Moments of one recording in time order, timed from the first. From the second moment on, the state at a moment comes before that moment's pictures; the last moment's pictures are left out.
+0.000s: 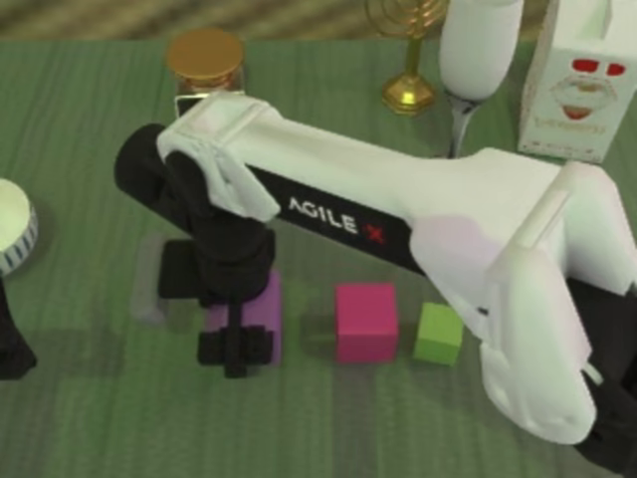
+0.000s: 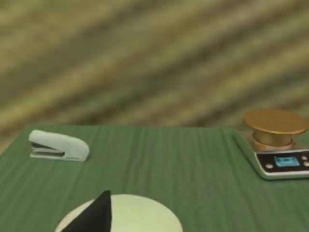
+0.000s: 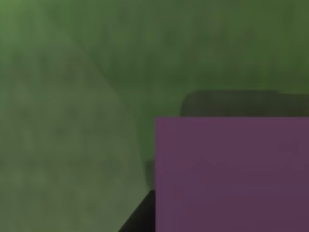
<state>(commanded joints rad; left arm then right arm) 0.02 0.00 0.00 0.00 0.00 0.00 0.91 2.62 2.36 -1.31 0.00 -0.65</state>
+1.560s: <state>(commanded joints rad) 0.02 0.00 0.00 0.00 0.00 0.00 0.92 2.75 2.88 -1.70 0.01 -0.65</state>
